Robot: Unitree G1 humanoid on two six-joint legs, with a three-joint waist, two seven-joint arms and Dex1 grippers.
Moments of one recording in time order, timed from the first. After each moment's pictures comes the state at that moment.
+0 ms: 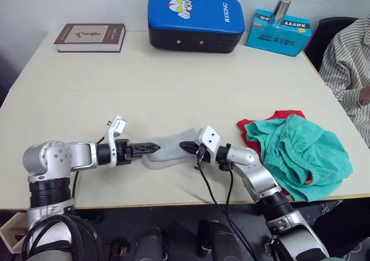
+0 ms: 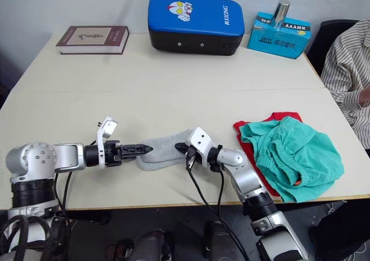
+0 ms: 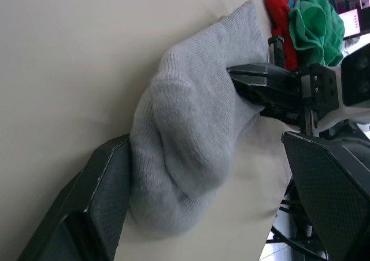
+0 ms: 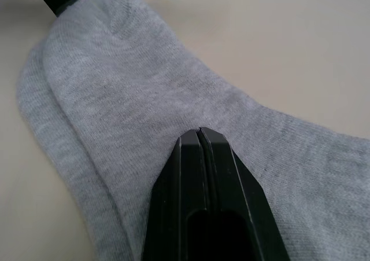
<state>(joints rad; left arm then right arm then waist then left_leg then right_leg) -0.56 0.50 0.34 0.05 -0.80 1.60 -0.52 -0.47 -0.24 0.28 0.18 0.08 0.14 0.78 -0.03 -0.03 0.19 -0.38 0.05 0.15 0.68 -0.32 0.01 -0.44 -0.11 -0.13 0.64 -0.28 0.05</state>
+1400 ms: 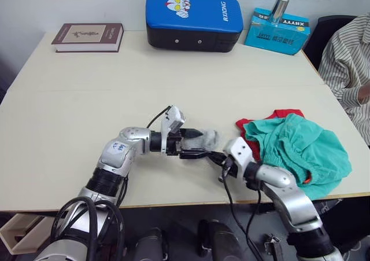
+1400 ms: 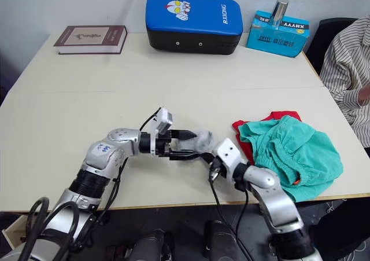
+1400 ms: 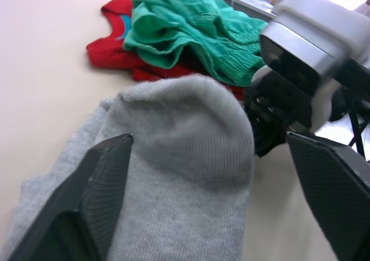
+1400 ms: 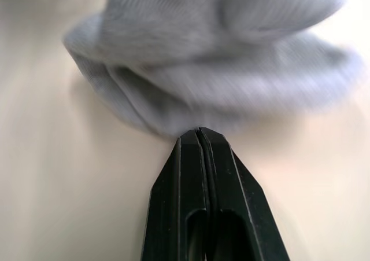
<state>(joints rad) -0.65 0.39 -0.21 0.19 -0.42 0.42 -1.08 -0.09 -0.42 0.07 -0.35 0.18 0.49 0.66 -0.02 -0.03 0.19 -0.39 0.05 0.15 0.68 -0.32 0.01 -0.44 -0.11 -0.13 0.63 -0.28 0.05</state>
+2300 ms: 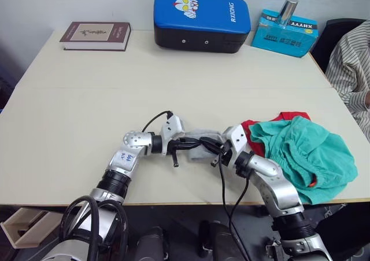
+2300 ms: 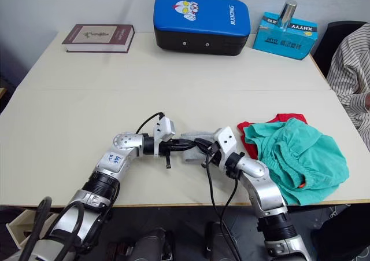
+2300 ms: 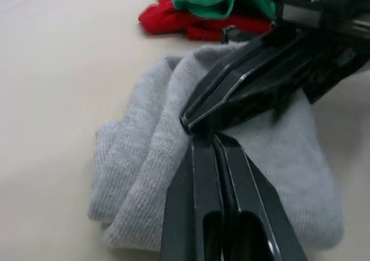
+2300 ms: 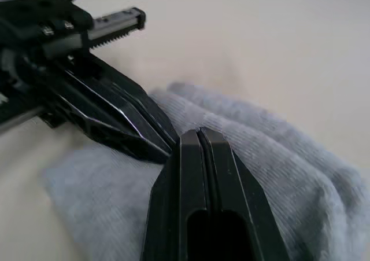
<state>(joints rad) -0.65 0.29 -0.22 0.43 -0.15 0.11 -0.97 -0.28 -0.26 0.12 0.02 0.25 0.19 0.63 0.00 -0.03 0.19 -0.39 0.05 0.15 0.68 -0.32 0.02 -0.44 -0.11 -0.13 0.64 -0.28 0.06</state>
